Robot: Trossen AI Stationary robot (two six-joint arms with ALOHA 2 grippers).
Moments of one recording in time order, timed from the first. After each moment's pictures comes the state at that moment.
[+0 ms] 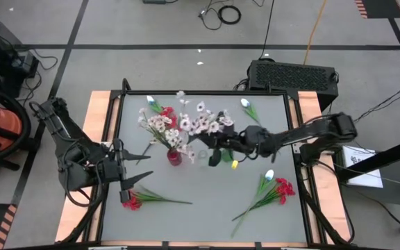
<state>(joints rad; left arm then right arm) -0.90 1.06 1.06 -0.17 -1.10 0.03 0.10 1.57 0.94 0.91 0.25 0.13</state>
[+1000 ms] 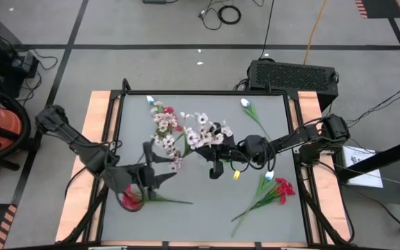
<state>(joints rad) -0.63 1.23 1.06 -0.26 -0.82 0.19 0.17 1.66 0.94 1.10 0.21 0.15</state>
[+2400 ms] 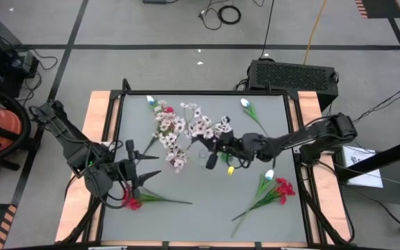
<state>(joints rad) -0.78 1.10 1.06 -0.50 -0.95 -0.10 0.17 1.58 0.94 0.81 0.46 0.04</state>
